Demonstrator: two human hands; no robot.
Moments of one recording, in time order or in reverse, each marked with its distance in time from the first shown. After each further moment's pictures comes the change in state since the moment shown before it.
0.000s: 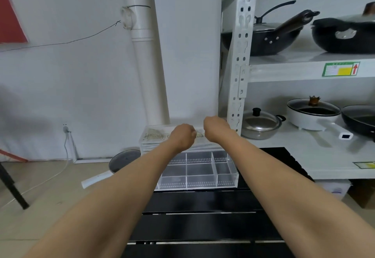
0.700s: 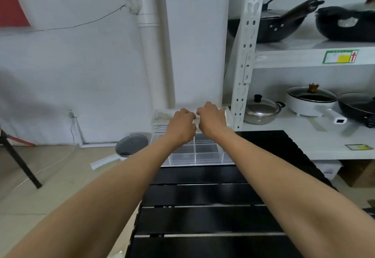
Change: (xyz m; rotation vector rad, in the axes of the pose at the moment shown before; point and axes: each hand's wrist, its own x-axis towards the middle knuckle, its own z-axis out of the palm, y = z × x) left_hand -0.073 -0.006 -0.022 0.051 0.115 0.048; right_hand -0.050 -0.052 0.001 0.048 0.138 0.003
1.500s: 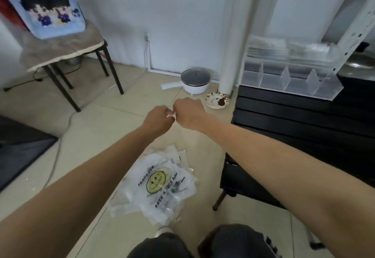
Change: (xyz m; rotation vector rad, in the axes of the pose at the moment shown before) left_hand -0.338 -0.204 -0.048 -0.326 -0.043 -0.697; right_hand -0.209 -0.308 0.057 0.123 -0.328 -0.533
